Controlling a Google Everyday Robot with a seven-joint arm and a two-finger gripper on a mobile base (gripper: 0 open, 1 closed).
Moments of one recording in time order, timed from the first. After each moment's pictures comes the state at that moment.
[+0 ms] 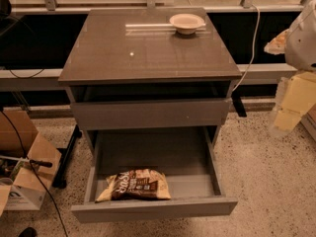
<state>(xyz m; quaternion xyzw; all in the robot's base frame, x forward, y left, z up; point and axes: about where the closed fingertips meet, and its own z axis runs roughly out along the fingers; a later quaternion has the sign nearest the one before) 0.438 -0.217 0.976 -0.60 0.78 -0.03 0.16</state>
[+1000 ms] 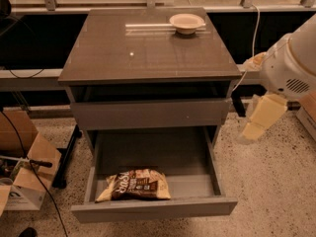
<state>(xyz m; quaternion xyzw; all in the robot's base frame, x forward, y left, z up) 0.461 -0.190 0.926 -0.59 0.77 0.01 0.22</state>
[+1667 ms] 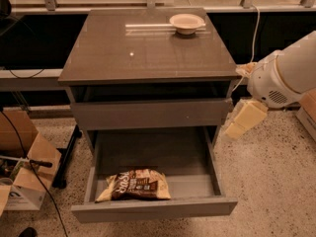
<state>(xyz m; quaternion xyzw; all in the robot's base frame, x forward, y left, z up) 0.492 -0.182 0.893 -0.55 0.78 0.04 0.29</state>
